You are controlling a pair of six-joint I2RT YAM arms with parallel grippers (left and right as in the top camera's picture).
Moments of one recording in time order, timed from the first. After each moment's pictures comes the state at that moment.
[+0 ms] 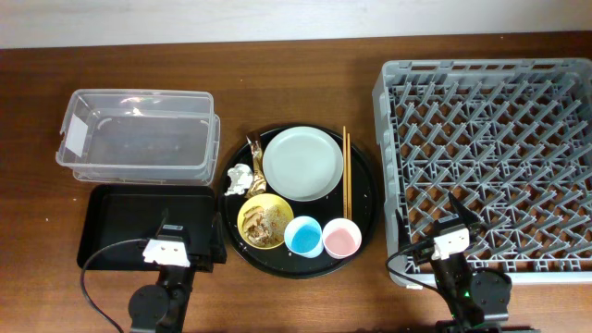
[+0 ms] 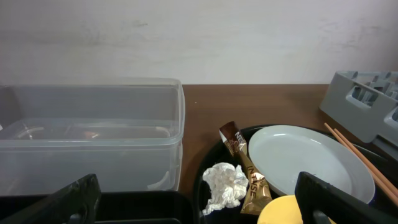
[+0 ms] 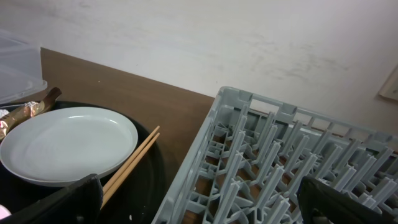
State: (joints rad) left arm -0.13 0.01 0.02 -0.08 0.01 -0.07; right arm 0.02 0.01 0.01 -0.05 -0.21 -0.21
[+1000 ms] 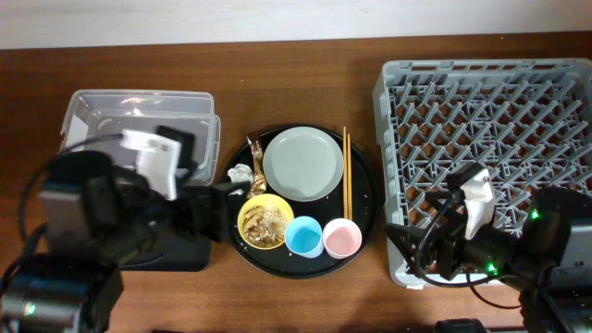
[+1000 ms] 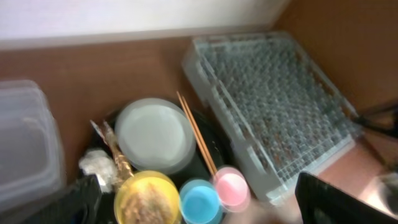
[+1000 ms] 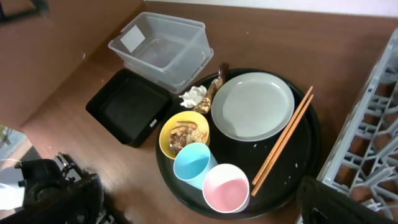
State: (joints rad) left arm -0.15 0.98 1.42 -1.04 0.51 -0.10; right arm 0.02 0.76 1.18 -1.10 -0.69 -0.08
